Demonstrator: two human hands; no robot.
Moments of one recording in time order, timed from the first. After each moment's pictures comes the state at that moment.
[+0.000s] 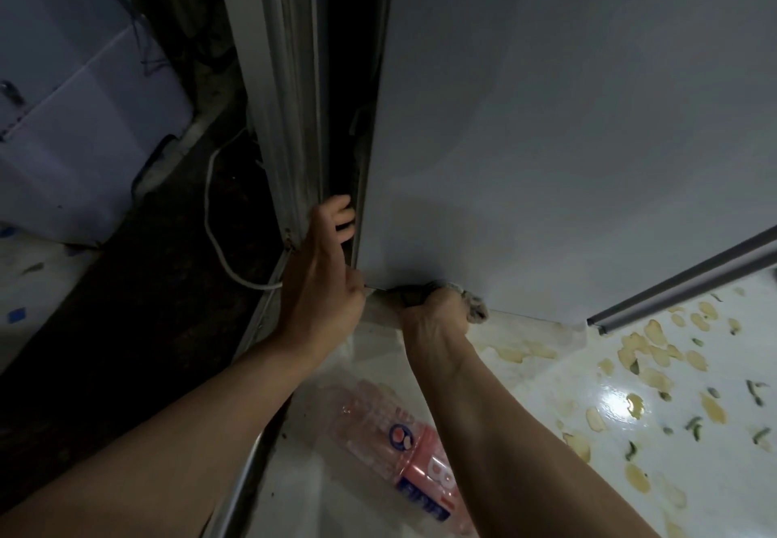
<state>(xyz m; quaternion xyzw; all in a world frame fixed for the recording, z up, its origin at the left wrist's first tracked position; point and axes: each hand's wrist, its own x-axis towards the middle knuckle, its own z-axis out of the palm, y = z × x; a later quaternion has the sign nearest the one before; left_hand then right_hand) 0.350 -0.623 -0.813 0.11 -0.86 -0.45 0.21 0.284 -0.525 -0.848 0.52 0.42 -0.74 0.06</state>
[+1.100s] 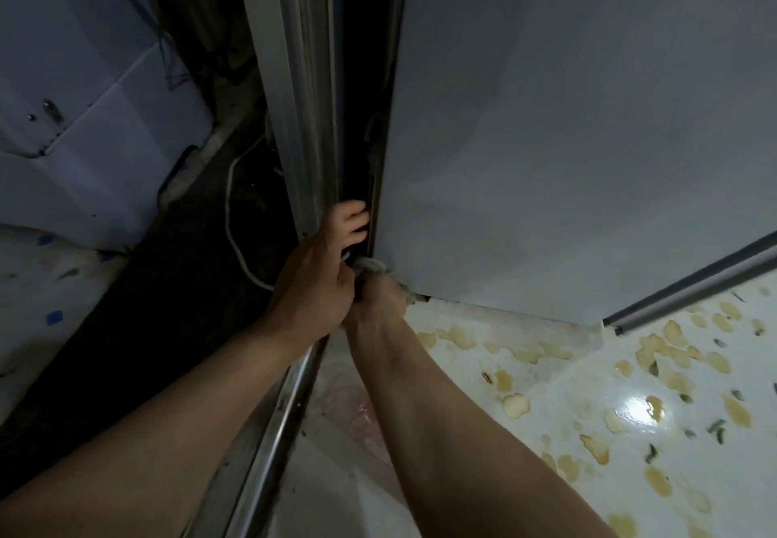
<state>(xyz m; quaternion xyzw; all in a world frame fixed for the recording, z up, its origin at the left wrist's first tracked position) 0.354 -0.651 -0.806 0.05 -0.86 -0.48 0.12 0.315 -0.582 -0.835 0.30 0.46 -0.78 0.30</state>
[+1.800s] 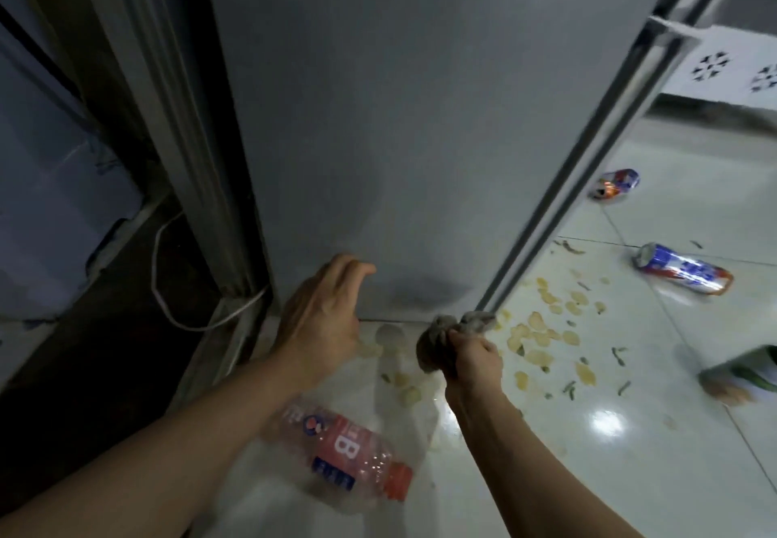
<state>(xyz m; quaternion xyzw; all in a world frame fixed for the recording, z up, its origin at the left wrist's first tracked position) 0.376 -0.525 -0.736 -0.08 -0.96 -0.24 0.13 0.347 -0.348 -0.794 0.38 0.53 -0.76 0.03</state>
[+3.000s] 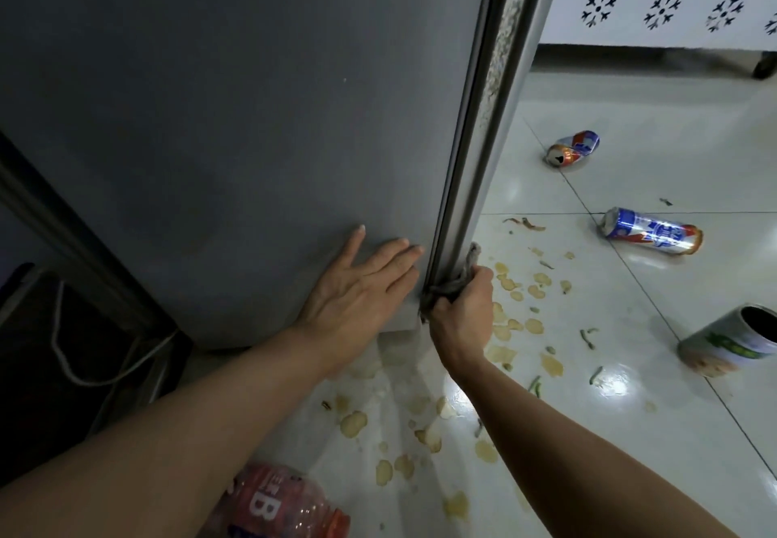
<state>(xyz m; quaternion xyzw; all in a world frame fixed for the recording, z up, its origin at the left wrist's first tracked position) 0.295 -0.413 -0.724 -0.28 -0.95 0.15 0.03 0.266 -0.272 -0.807 0.19 0.86 -0.46 -0.13</state>
